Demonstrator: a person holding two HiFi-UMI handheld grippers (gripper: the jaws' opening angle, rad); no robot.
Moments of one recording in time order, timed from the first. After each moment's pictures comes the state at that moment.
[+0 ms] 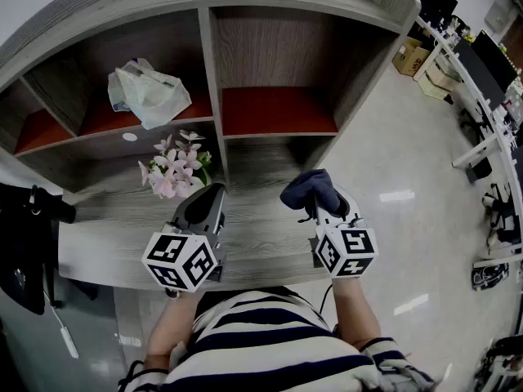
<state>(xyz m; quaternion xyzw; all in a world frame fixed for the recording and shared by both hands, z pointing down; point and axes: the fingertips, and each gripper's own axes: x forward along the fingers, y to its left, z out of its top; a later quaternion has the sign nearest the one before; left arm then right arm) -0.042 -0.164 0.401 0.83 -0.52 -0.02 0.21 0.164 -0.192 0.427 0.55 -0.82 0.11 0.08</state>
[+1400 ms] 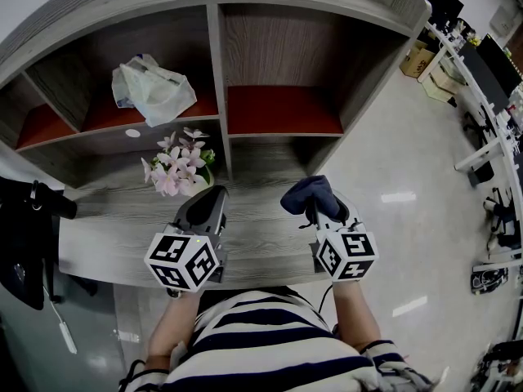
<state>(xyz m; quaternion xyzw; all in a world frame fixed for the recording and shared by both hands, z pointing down) -0.047 -0.161 0.412 0.82 -0.53 -0.01 0.22 0.158 -0.185 0.443 0.54 -0.83 0.14 0.10</state>
